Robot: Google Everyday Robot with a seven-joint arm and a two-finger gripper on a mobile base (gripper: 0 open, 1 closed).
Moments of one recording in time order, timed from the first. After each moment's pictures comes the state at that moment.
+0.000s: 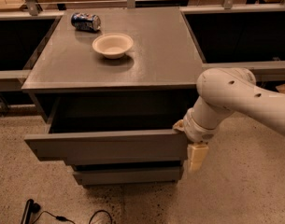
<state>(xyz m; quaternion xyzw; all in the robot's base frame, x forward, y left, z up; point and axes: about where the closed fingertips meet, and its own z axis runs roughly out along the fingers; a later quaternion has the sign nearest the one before) 0.482 -0.137 0.681 -0.77 0.63 0.07 0.09</state>
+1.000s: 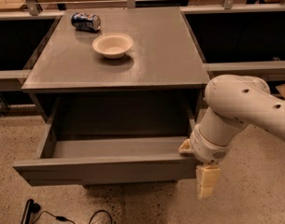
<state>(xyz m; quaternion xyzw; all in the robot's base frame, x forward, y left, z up) 0.395 -0.142 0.695 -0.76 0.64 0.13 0.03</state>
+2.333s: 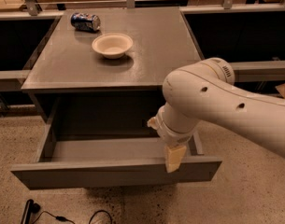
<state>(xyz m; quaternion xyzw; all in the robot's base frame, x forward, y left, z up) 0.452 -0.064 0.741 -0.81 0.57 -0.02 0.12</state>
